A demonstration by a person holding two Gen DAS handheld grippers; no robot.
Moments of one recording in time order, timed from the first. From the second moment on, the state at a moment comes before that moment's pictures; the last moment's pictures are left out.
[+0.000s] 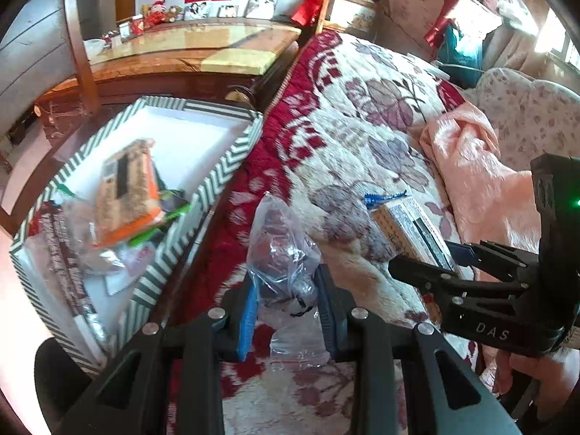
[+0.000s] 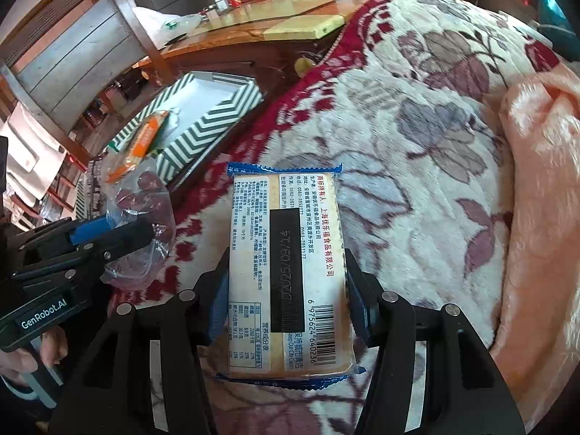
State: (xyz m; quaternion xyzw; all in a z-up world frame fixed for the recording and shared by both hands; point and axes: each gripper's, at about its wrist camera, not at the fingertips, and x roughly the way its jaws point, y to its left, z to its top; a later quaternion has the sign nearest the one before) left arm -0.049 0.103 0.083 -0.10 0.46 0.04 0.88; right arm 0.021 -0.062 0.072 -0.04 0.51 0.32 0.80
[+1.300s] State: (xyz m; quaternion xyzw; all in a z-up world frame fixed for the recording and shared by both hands) left arm -0.058 0.261 0.080 -0.17 0.43 0.18 0.87; right arm 0.040 0.180 0.083 -0.17 0.49 0.43 0.74
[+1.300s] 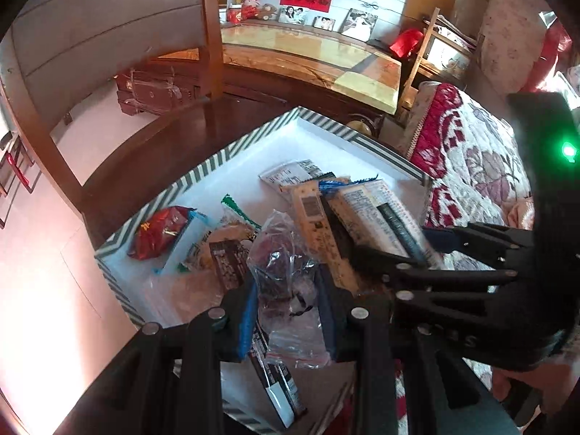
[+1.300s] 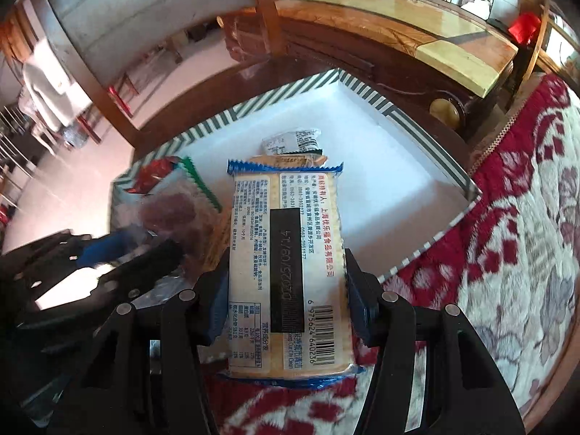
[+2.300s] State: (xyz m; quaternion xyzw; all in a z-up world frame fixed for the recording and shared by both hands) left arm -0.077 0.248 0.109 -0.14 0.36 0.23 0.89; right arm 0.043 0.121 0.115 -0.04 0.48 0.40 0.78
